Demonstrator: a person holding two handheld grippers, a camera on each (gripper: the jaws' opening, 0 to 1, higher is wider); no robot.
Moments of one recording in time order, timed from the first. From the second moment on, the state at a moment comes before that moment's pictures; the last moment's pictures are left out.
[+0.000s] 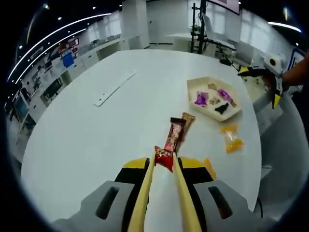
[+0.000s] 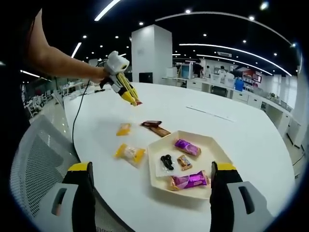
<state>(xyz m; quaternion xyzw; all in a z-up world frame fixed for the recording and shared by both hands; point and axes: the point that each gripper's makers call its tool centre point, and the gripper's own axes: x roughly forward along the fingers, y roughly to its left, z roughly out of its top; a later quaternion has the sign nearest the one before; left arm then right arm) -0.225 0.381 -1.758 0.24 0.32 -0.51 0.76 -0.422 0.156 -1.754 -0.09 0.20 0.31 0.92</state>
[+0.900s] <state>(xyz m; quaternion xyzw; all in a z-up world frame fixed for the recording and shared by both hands) -0.242 0.354 -1.750 0.24 0.33 -0.52 0.75 -0.420 0.154 -1.749 -0.08 0.19 0.30 0.93</state>
